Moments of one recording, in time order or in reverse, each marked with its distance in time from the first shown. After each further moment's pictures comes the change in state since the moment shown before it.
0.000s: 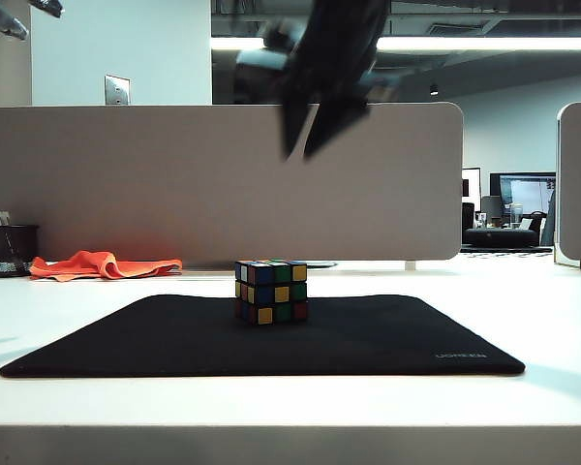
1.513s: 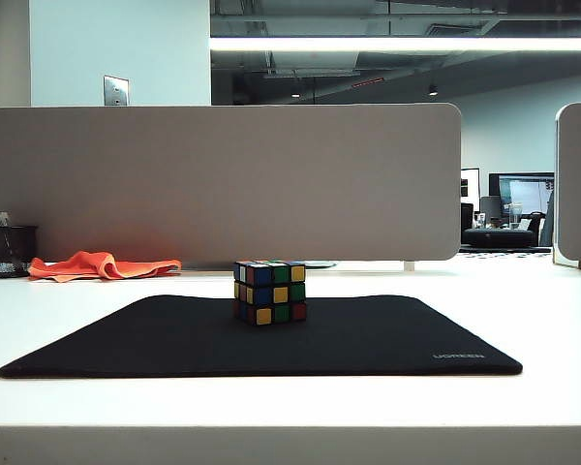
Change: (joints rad) left arm -0.037 -0.480 -0.396 -0.026 -0.170 -0.039; right arm -0.269 -1.325 -1.079 0.208 0.120 -0.055
